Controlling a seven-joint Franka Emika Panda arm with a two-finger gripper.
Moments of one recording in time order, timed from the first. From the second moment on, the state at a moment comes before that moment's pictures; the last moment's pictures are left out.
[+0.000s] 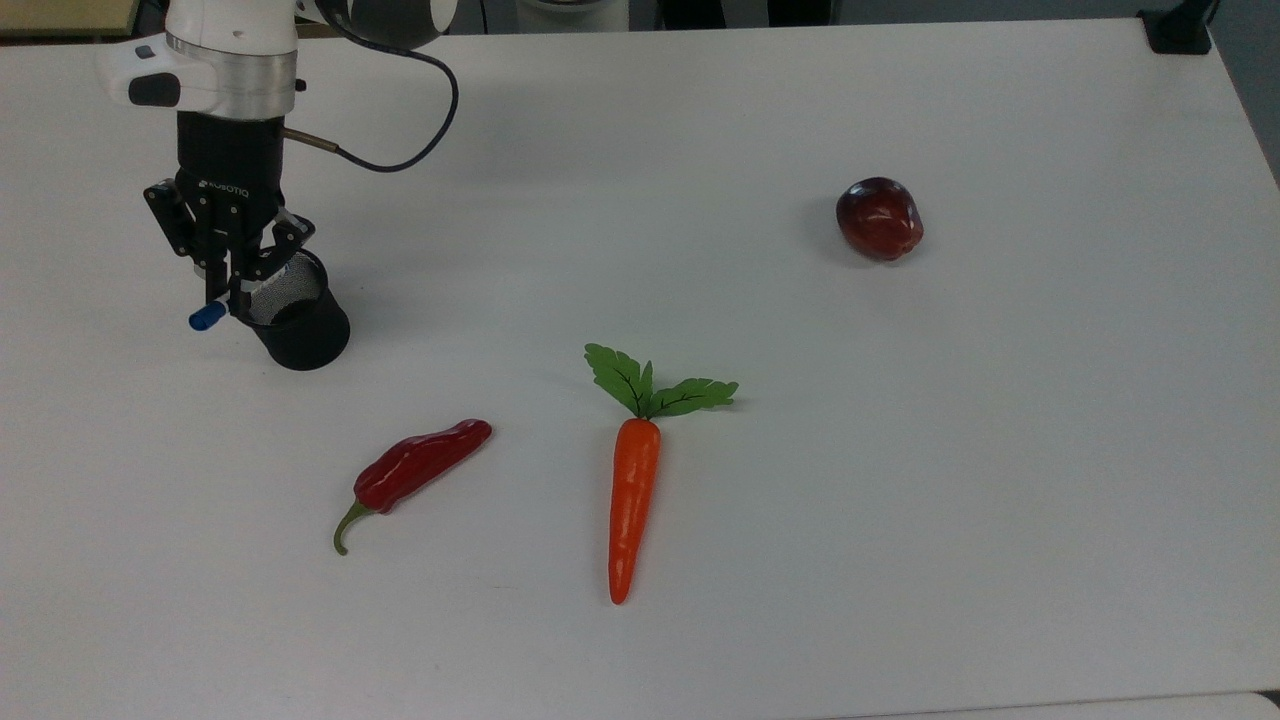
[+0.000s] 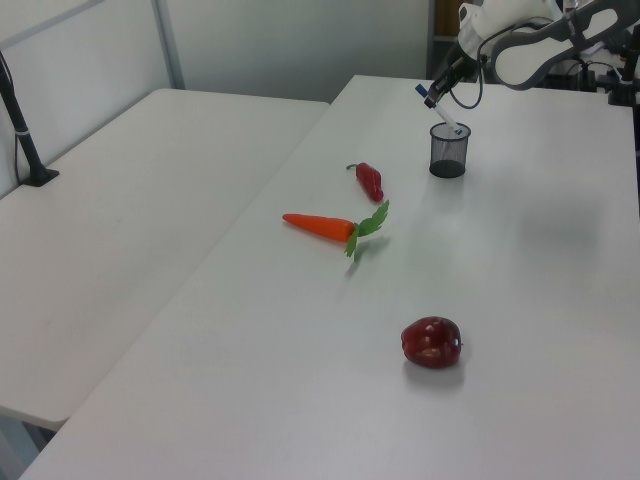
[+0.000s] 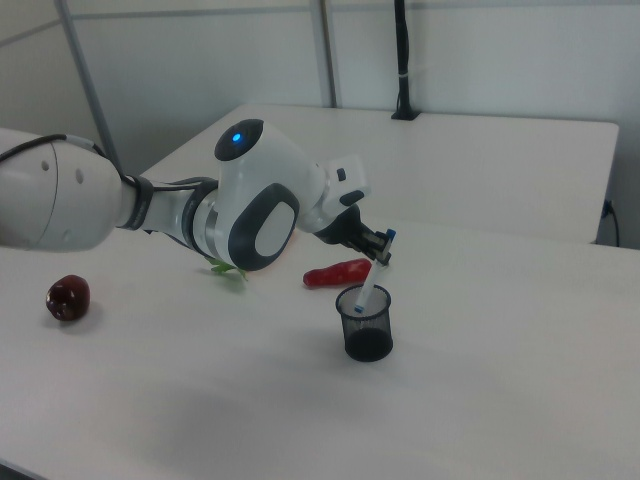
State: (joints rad) arm -0.23 0.28 -0.03 -1.91 -0.13 2.82 0.02
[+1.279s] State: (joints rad) arm -0.10 0.26 -0.02 -1.75 -0.13 2.48 0.06
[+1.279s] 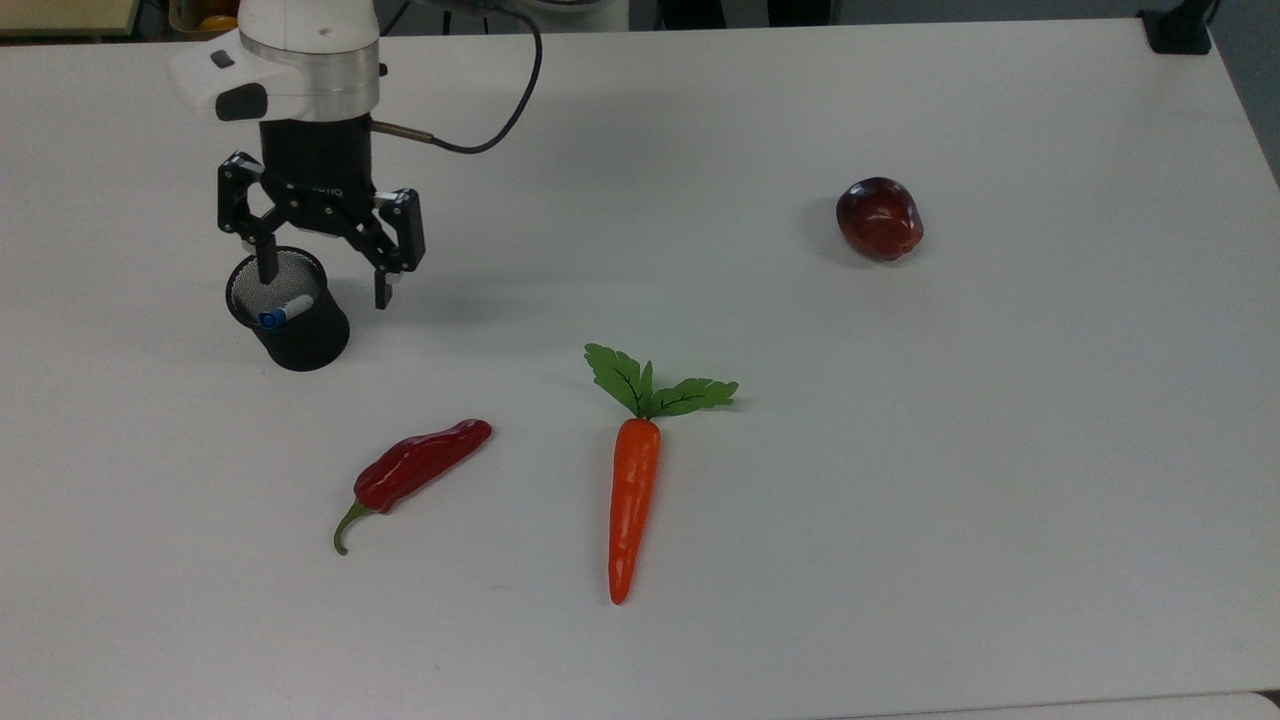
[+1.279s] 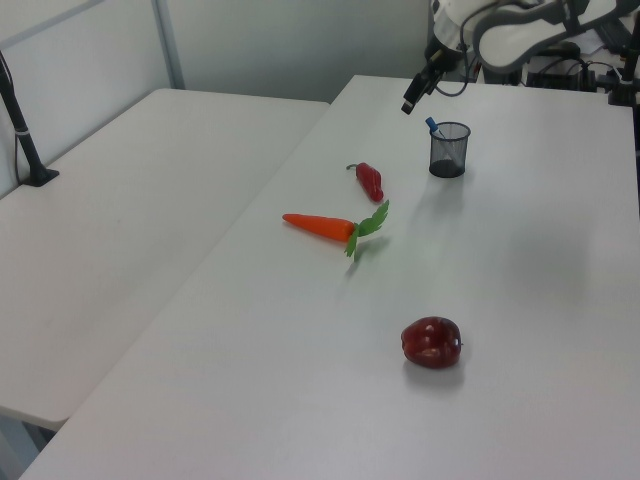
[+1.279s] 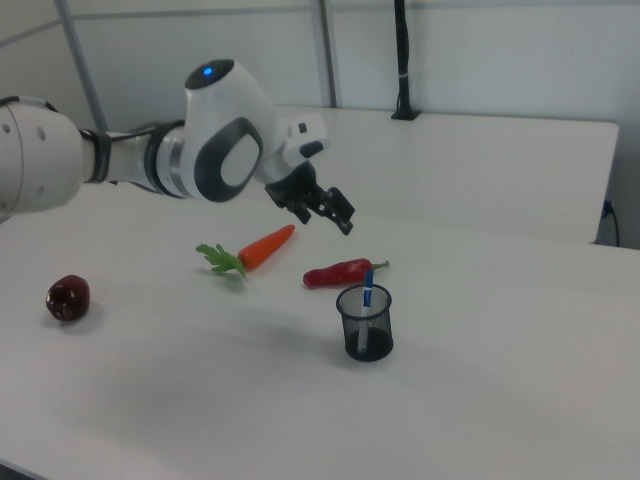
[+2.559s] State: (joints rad) arm 0.15 0.01 -0.10 -1.64 -0.06 1.66 -0.01
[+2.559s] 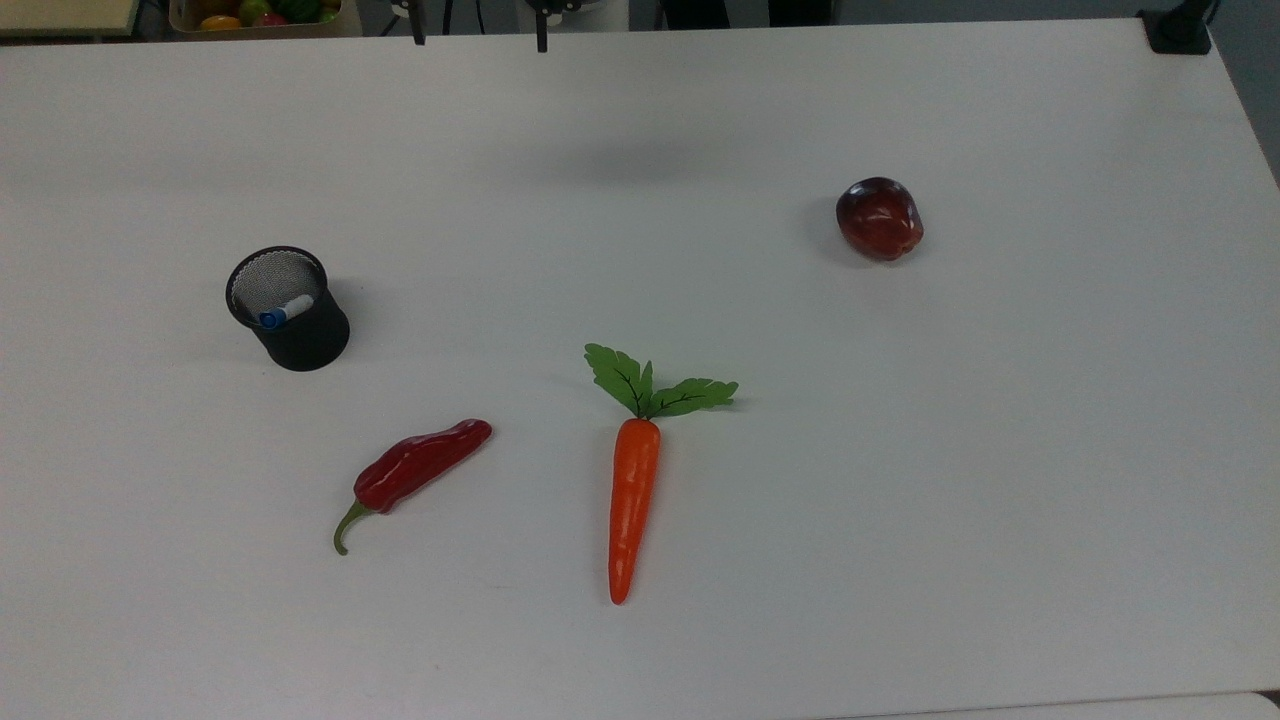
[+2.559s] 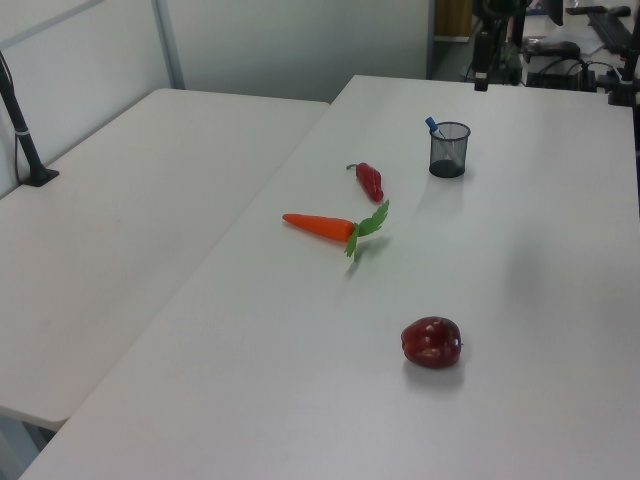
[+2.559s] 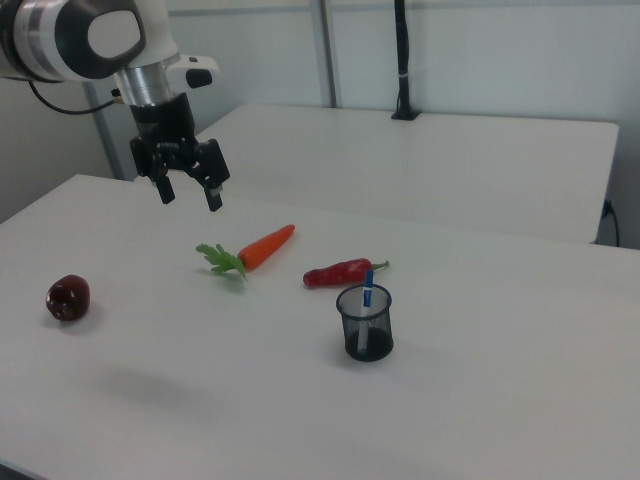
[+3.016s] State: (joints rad) arm 0.15 0.00 -0.12 -1.64 -0.06 1.64 -0.01
